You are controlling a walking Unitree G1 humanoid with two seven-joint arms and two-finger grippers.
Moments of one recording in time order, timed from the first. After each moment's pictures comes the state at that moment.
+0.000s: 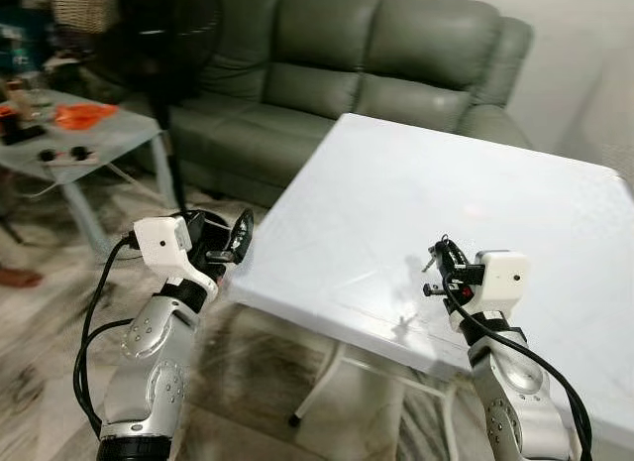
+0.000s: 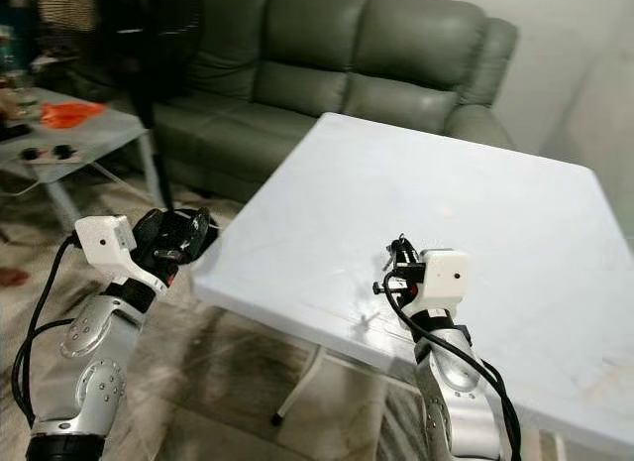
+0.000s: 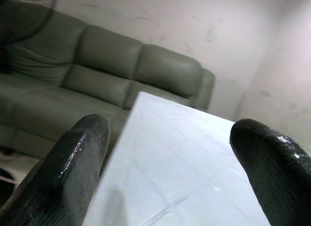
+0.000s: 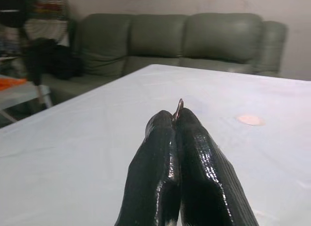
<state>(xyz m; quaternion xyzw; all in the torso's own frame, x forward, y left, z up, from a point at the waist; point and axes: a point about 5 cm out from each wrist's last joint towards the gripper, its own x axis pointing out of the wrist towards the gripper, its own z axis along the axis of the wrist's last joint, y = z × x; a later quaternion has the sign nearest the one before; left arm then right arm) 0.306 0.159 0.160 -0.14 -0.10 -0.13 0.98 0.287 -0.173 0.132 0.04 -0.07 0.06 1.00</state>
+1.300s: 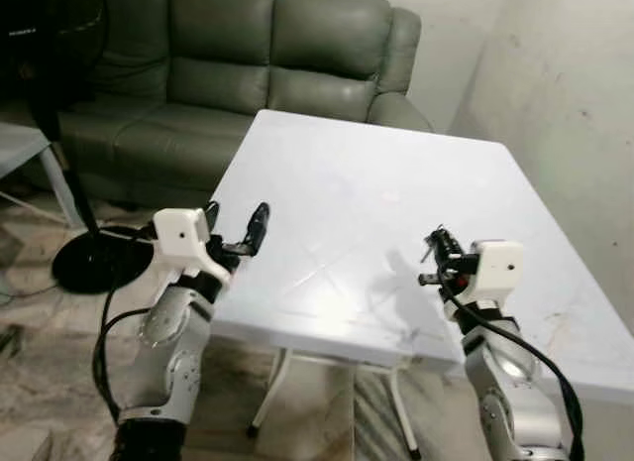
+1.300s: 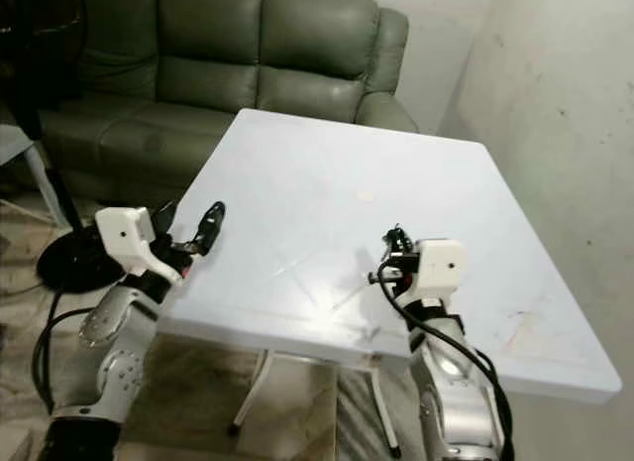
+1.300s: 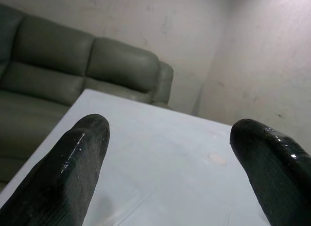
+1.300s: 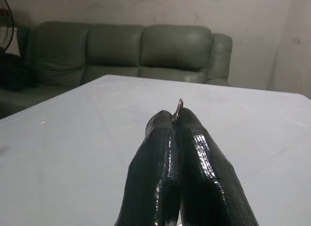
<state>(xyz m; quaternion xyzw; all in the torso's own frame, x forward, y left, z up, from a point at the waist) 0.315 0.152 0.159 -0.13 -0.11 -0.14 0.98 0.295 -0.162 0.140 0.04 -0.08 0.07 0.99</state>
